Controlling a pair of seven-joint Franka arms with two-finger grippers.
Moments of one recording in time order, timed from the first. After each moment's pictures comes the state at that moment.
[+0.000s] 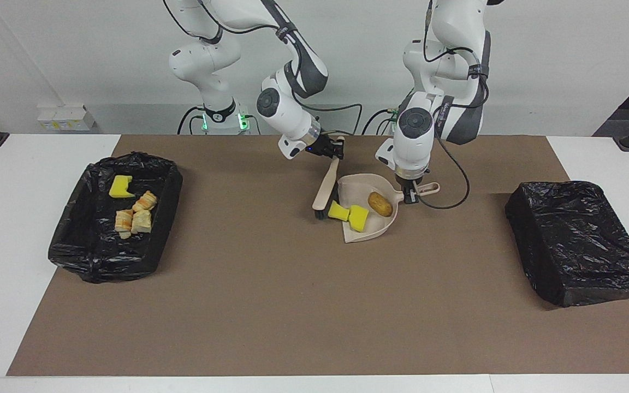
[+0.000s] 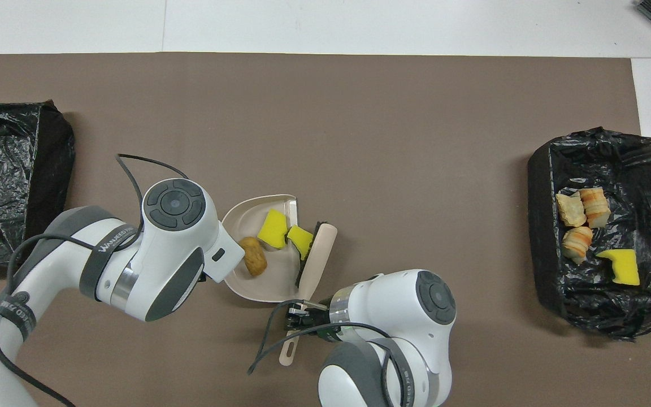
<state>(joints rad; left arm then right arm) -0.41 0.10 -0.05 -2.12 0.14 2.03 1.01 0.68 0.04 0.07 -2.29 0.95 2.38 0.38</state>
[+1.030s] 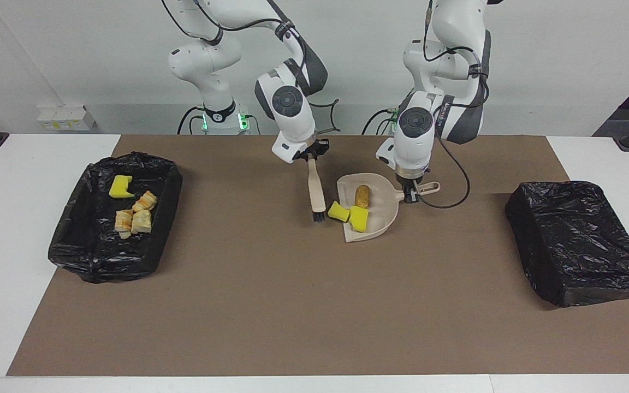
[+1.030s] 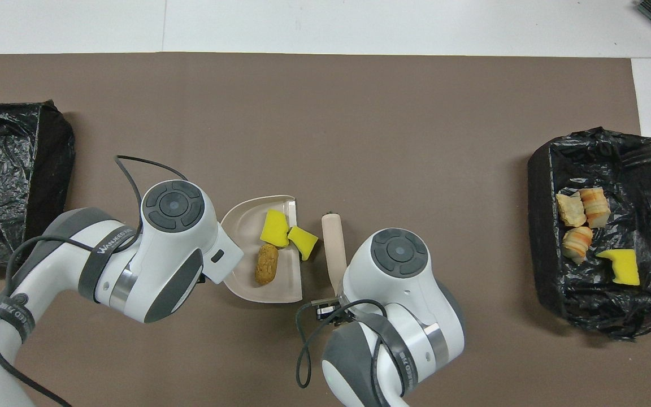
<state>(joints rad) -0.41 0.09 -0.05 -2.13 0.14 2.03 1.01 0.59 0.12 0.06 -2.12 0.34 2.00 0.36</state>
